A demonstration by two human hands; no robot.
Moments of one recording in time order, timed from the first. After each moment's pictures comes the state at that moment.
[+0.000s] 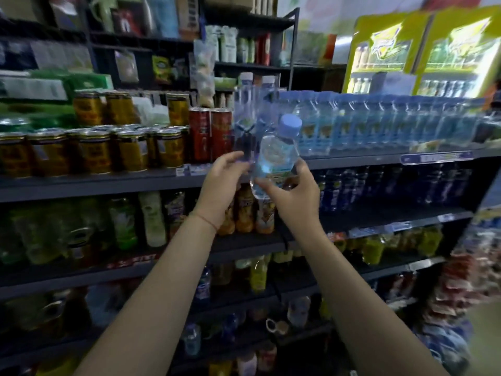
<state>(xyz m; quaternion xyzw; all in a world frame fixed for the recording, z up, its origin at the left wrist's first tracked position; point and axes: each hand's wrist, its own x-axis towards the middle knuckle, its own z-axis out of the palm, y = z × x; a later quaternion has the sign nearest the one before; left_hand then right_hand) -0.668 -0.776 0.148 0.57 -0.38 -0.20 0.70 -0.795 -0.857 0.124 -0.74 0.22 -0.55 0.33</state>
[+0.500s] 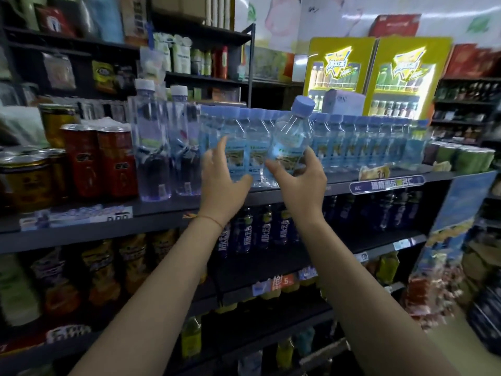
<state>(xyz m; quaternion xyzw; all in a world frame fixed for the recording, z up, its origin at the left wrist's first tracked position) -0.716 -1.012 0.163 0.64 -0.50 0.06 0.59 -0.845 -1.085 0.168 -0.68 0.30 -0.62 0.25</state>
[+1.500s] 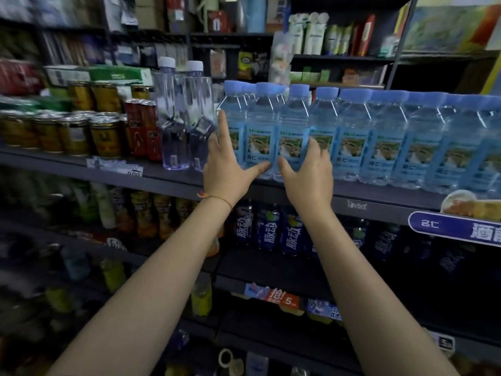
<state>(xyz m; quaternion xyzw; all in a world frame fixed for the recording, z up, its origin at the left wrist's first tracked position) -0.754 -1.092 0.152 0.83 -0.24 0.26 0.42 -0.840 -1.216 0.158 -0.85 0.21 -0.40 0.26</state>
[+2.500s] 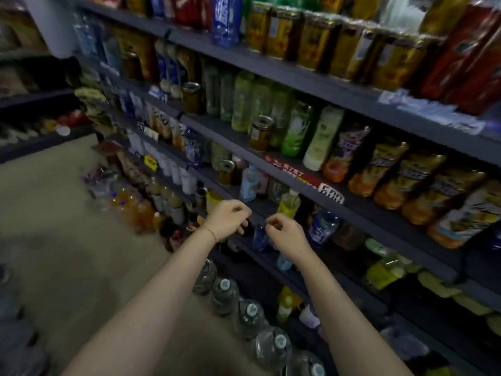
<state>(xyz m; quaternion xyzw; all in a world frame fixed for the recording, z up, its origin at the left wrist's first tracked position) -0.617 -0.575 -0.089 0.84 0.01 -0.15 0.52 -0.647 -0.749 -0.102 -0.90 0.06 0.09 0.43</state>
